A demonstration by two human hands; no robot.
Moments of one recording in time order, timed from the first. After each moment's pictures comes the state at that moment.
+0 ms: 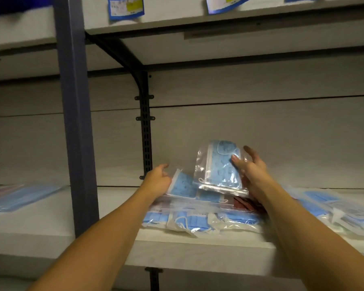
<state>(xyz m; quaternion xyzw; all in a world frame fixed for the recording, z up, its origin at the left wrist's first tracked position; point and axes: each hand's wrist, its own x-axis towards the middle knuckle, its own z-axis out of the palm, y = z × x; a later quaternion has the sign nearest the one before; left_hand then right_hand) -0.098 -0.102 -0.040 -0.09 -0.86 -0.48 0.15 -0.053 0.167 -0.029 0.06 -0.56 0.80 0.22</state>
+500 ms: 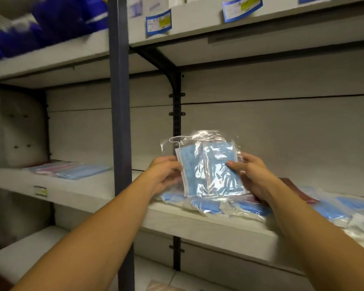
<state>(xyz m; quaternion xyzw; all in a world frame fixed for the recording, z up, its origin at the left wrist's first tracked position) 0.002 -0.114 -0.021 -0.03 -0.65 -0.75 0.08 -0.035 0.143 -0.029 0.17 -0.60 0.78 0.05</state>
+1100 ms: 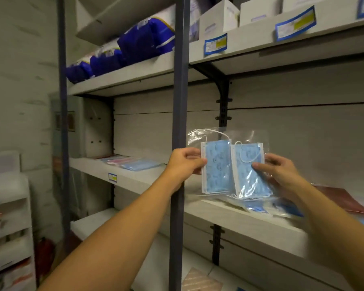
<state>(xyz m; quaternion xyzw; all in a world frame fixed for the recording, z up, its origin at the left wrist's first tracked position) 0.107 -0.163 -0.007 -0.05 -0.72 -0.63 0.27 0.006 0.092 -0.018 0.23 -0.64 0.73 0.04</state>
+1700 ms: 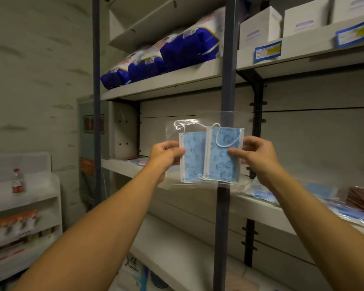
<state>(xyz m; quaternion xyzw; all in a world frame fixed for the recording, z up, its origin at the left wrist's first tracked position) 0.185 -0.324 0.010 0.02 -0.67 -0.66 0.34 0.111 -0.081 0.021 0.30 -0.67 0.67 0.13</state>
